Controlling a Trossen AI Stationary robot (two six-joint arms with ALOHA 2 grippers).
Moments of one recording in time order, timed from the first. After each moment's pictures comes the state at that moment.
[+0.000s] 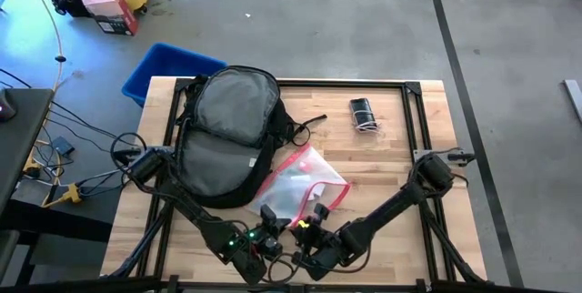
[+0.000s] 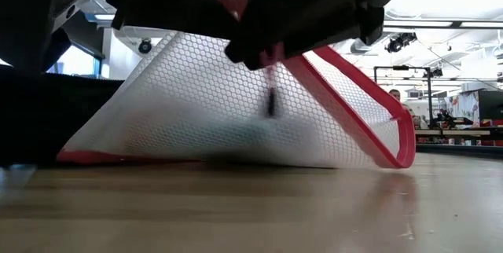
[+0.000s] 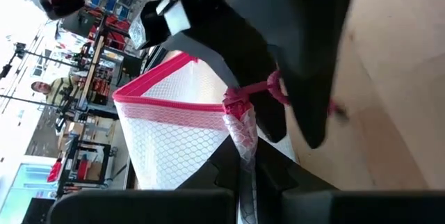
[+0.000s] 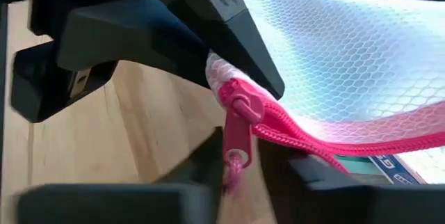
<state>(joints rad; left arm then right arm) -0.74 2.01 1.30 -0.19 -1.08 0.21 0.65 2.14 1.56 -0.45 0.75 0.85</state>
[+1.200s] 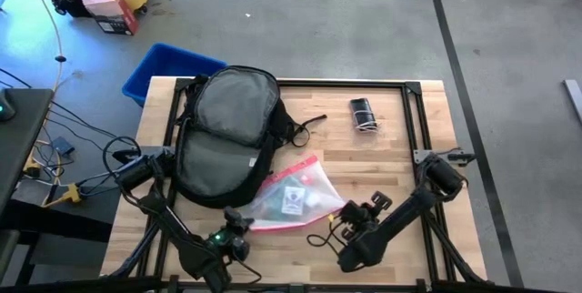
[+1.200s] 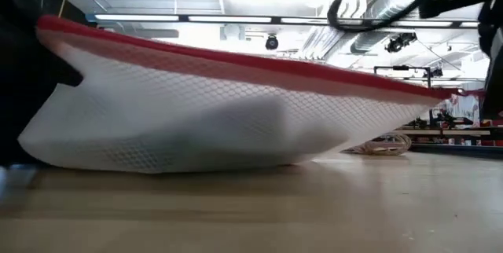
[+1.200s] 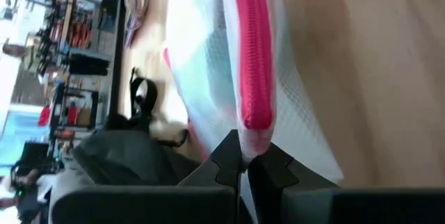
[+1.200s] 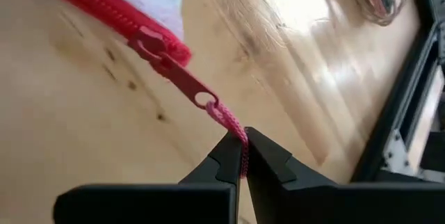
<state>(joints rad) -0.95 2.01 1.29 -0.98 -1.05 -0.60 0.75 2.10 1.51 -1.54 0.39 1.48</state>
